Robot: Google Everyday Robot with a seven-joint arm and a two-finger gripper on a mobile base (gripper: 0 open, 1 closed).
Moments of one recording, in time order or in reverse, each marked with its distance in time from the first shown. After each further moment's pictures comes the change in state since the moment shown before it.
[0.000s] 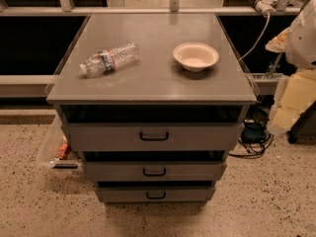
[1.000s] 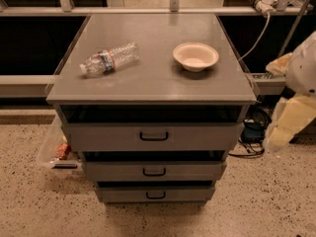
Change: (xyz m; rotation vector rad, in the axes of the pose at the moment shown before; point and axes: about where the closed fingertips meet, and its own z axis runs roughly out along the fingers) arm 0.021 0.009 0.035 -0.016 -0.072 0.058
